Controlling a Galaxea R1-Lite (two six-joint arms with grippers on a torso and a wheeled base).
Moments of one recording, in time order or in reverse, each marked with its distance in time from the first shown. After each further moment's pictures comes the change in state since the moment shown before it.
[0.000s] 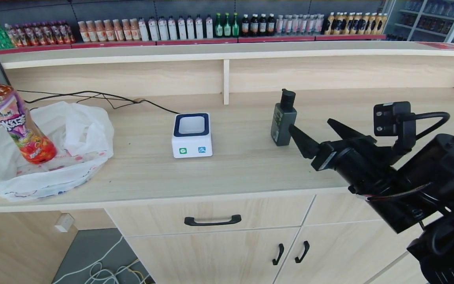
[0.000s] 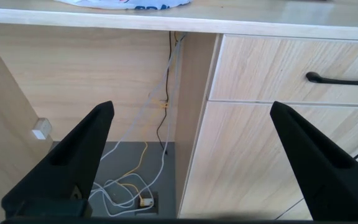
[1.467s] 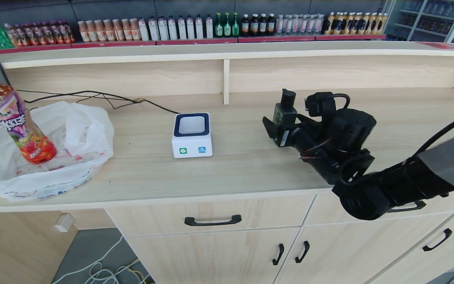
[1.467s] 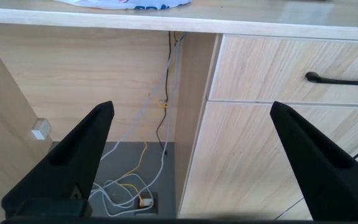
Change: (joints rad) left arm -0.001 0.000 0.000 0.000 0.000 0.000; right arm -0.075 0.306 -0.515 0.327 -0.011 -0.005
